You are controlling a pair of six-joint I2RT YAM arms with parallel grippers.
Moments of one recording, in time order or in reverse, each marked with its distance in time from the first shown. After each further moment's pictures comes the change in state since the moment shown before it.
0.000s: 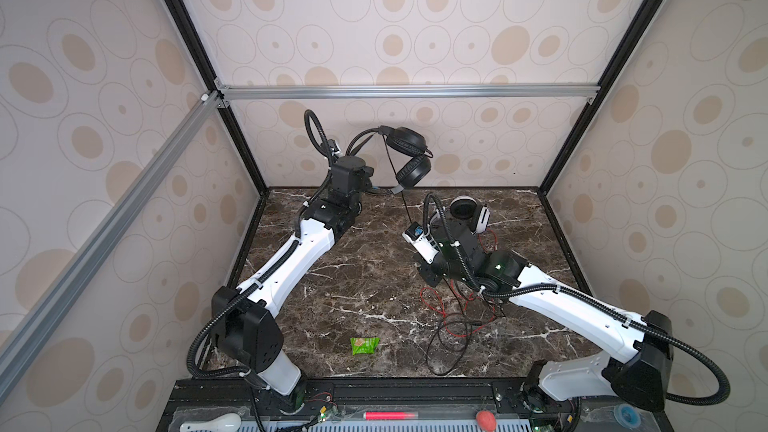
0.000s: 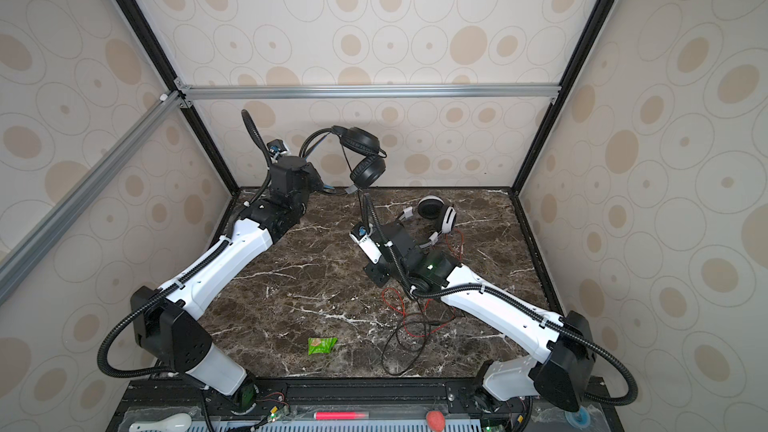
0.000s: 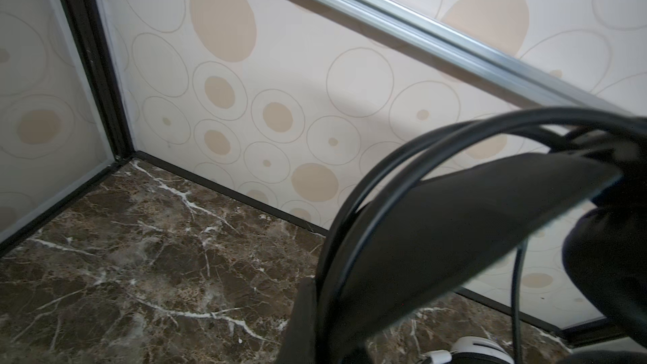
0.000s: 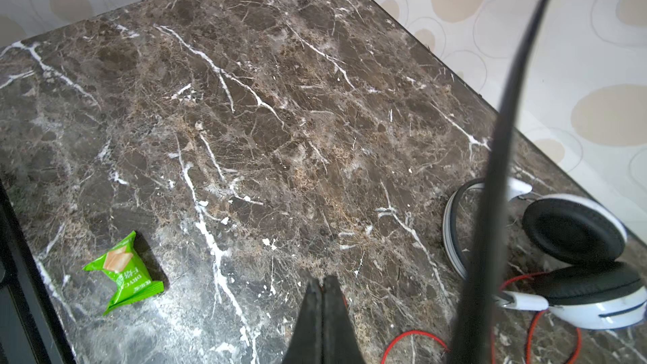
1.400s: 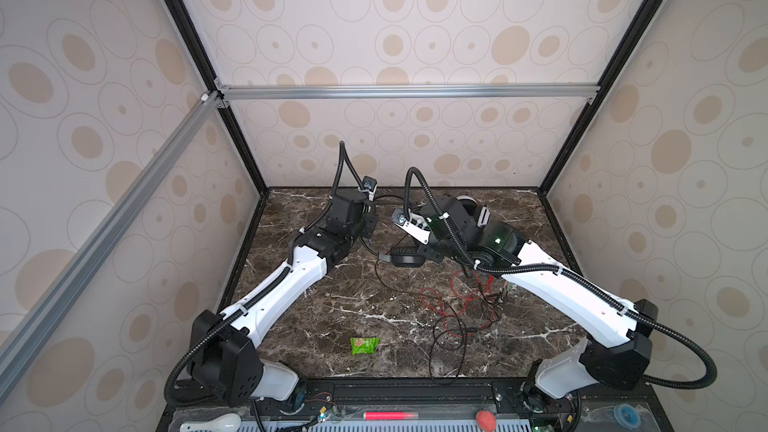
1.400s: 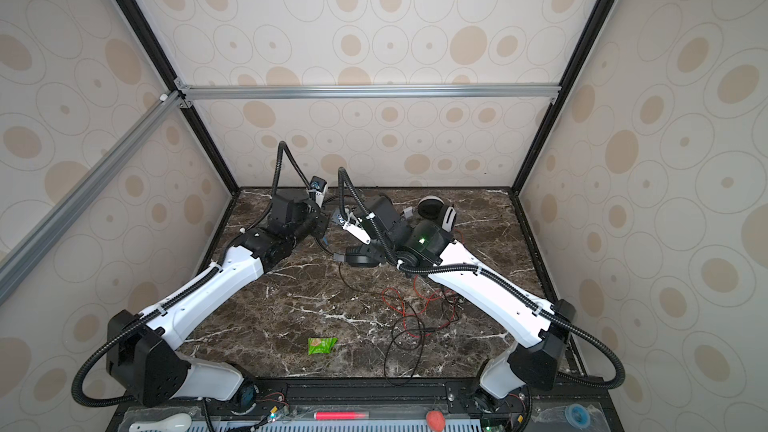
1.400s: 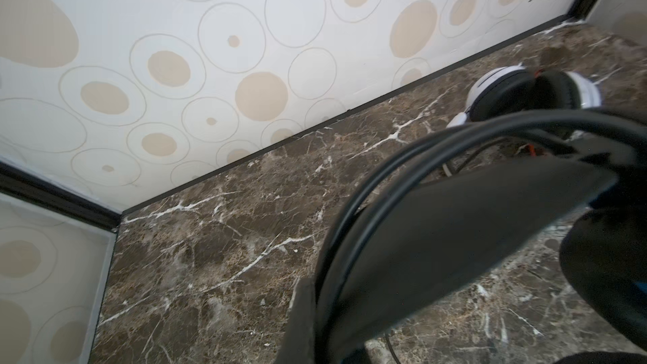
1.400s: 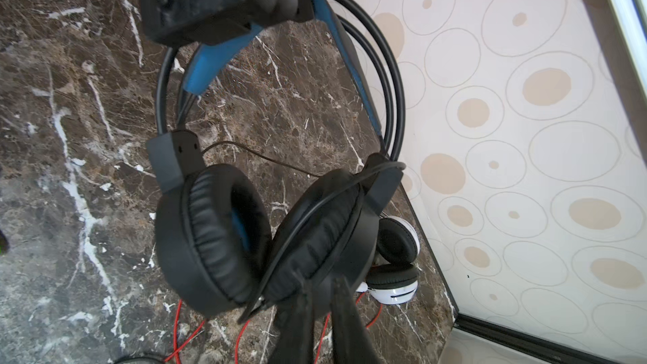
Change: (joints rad) left arm -0.039 -0.204 -0.289 -0.090 0.329 0.612; right arm 0.025 0.147 0.404 -0.305 0.277 -0.354
